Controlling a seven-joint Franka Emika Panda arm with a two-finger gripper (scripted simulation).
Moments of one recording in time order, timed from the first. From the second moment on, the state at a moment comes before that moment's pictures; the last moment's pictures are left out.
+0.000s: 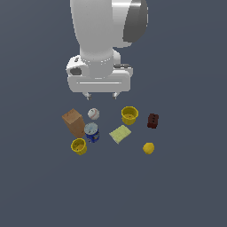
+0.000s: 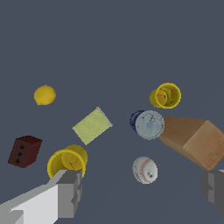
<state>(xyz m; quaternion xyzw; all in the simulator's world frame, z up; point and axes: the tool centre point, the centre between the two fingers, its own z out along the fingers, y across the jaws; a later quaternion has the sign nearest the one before) -0.017 -0.044 0.304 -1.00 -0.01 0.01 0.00</state>
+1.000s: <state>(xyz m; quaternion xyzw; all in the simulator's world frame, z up) -0.086 -0.104 0.157 -0.99 -0.10 0.00 0.00</state>
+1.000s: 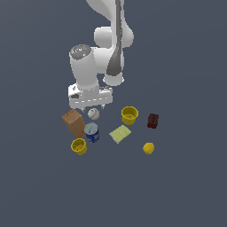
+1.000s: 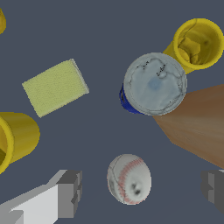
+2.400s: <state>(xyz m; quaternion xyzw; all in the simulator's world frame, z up) -0.128 -0.126 0.105 -0.99 -0.16 -0.03 -0.01</state>
